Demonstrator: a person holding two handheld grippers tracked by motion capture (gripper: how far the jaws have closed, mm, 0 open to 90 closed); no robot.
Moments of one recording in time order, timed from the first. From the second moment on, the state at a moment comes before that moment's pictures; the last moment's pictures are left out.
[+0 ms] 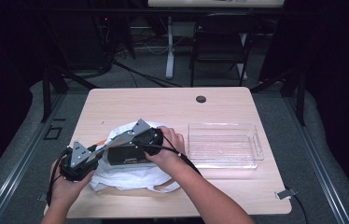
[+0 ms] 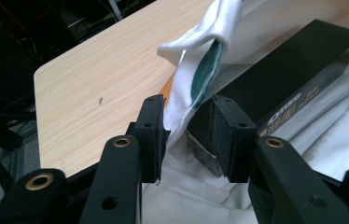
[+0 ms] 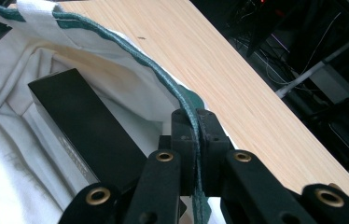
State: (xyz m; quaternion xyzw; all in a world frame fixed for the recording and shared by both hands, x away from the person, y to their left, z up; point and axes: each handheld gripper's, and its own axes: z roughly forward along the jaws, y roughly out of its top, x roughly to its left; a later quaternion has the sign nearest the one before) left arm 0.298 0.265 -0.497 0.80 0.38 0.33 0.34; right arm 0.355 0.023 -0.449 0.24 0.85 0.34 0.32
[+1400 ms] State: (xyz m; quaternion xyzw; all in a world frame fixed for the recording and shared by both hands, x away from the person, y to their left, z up) left arm 0.304 0.271 -0.496 0.79 0.40 0.31 0.35; right arm 0.311 -0.006 -0.440 0.20 0.85 0.39 0.30
